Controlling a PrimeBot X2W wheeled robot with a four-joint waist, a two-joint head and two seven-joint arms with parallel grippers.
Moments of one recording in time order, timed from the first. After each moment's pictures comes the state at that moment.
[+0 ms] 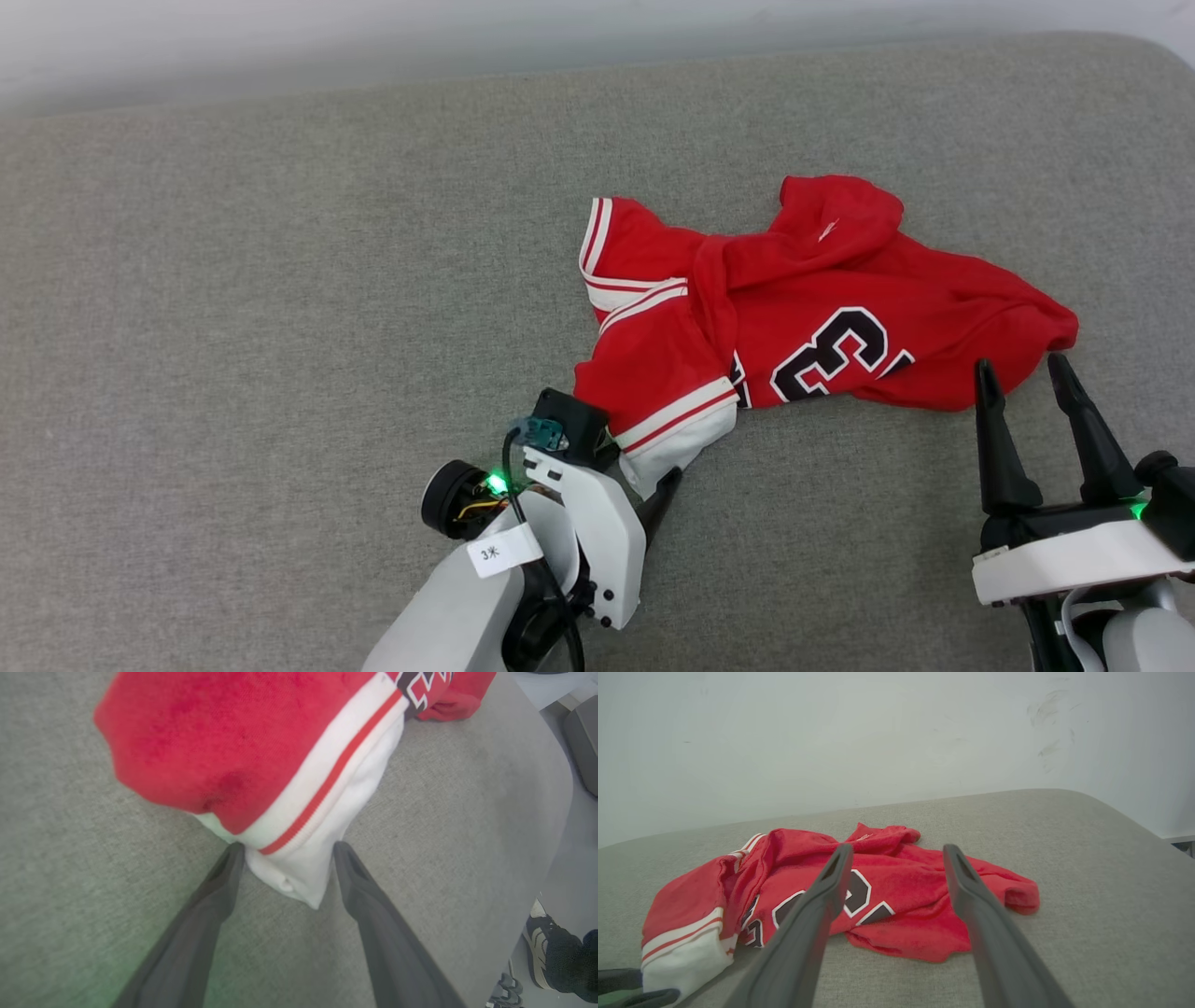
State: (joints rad) left arm -0.38 0.05 -0.51 0.36 -0.39 -0.11 0.34; right arm -0.09 -0.13 -0.03 0.06 0.27 0.13 -0.24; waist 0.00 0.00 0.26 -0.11
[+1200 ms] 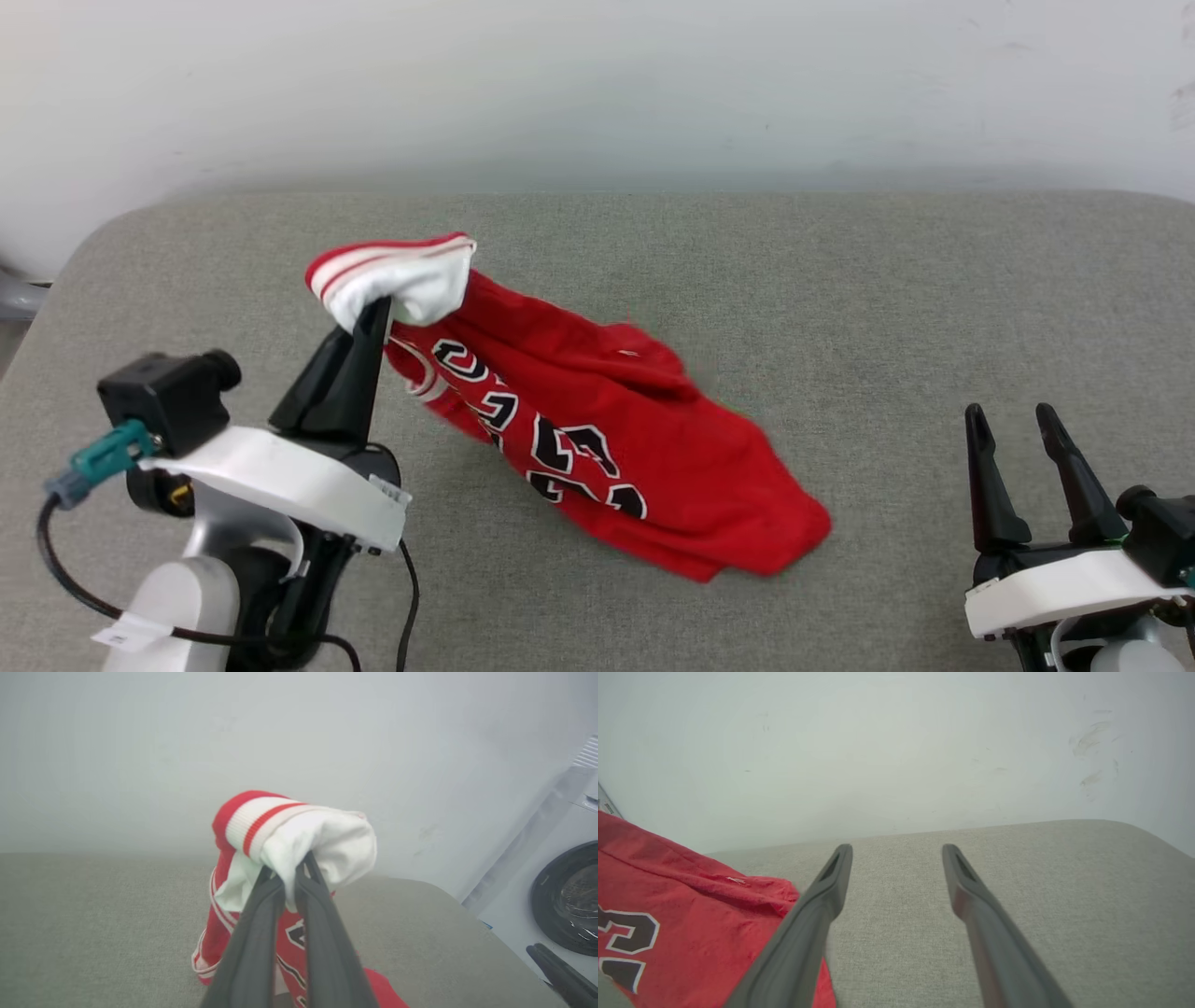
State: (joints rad) left arm -0.18 0.28 -0.16 -0.22 -0.62 0.03 0.12; right arm -0.05 -0.11 -0.04 0.14 0.27 0.13 -0.24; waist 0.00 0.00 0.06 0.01
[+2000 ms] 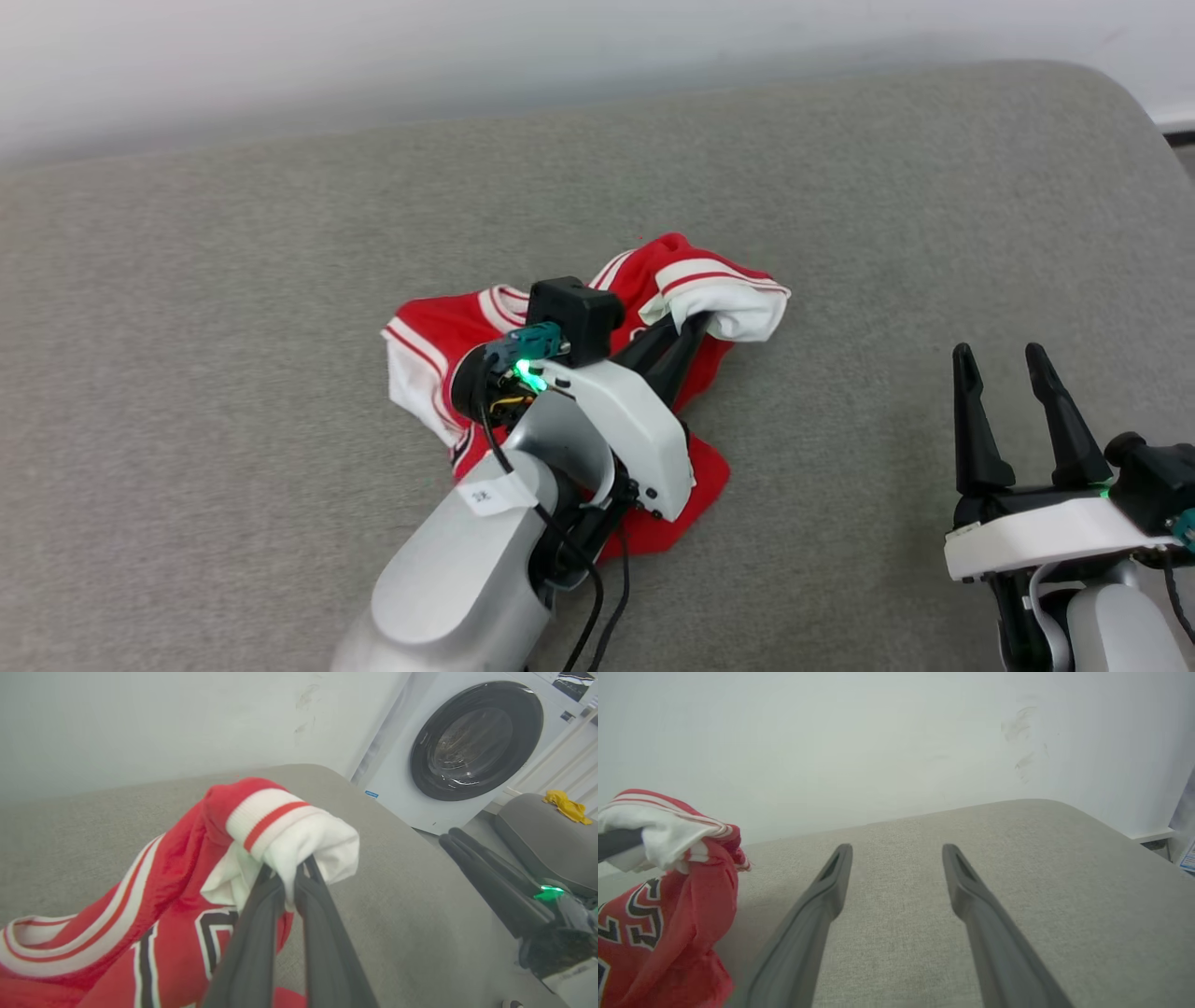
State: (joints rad) left arm -0.54 0.05 -0.58 0.25 -0.55 -0.01 0.11; right arm -0.15 -0.06 -0.05 0.16 0.24 0.13 -0.26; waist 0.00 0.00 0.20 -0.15
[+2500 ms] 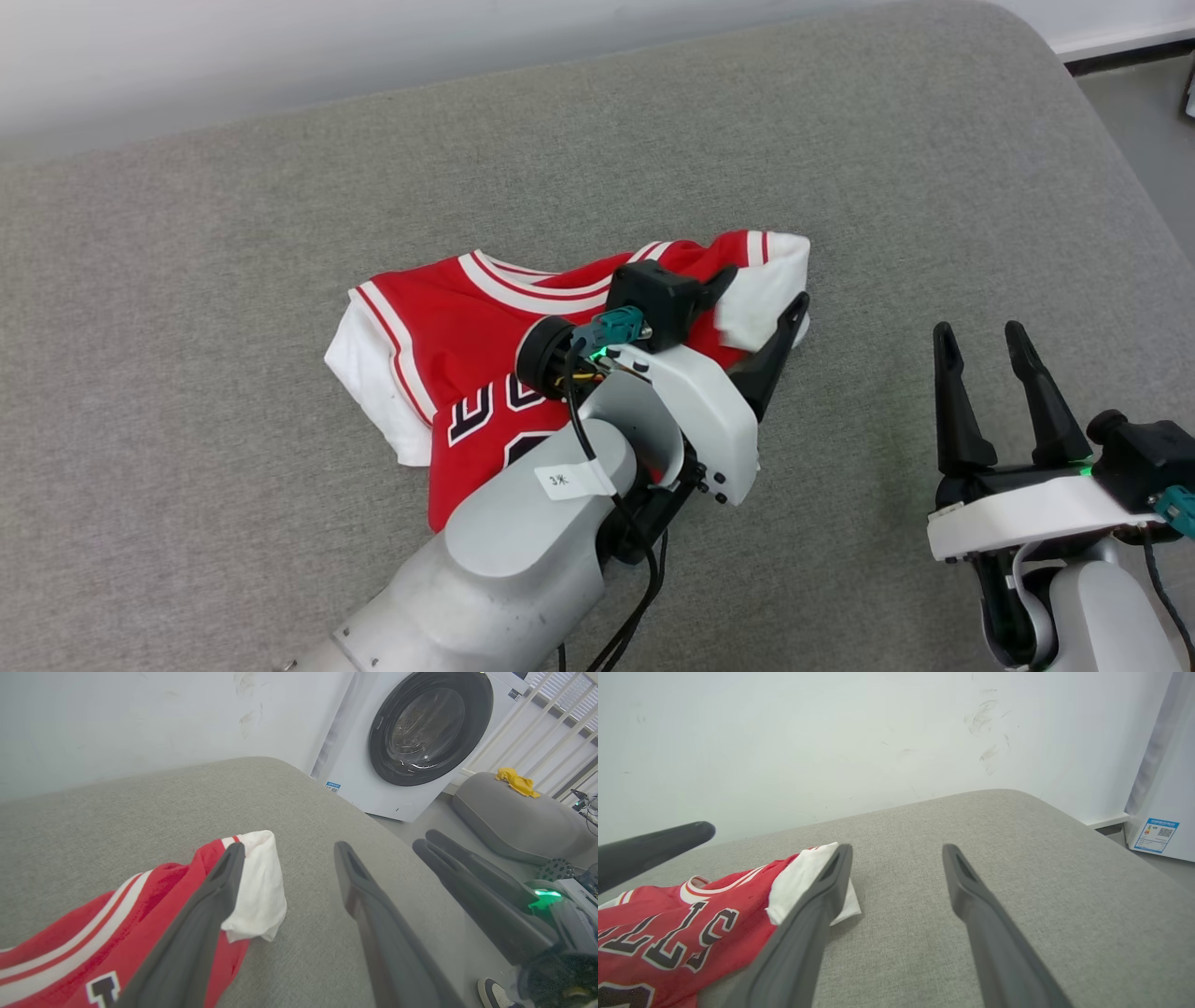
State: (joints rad) left arm -0.77 0.05 -0.89 0.49 -0.76 0.09 -0.11; right arm -0.20 -0.05 -0.03 0.19 0.25 0.13 -0.26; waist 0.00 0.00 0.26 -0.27
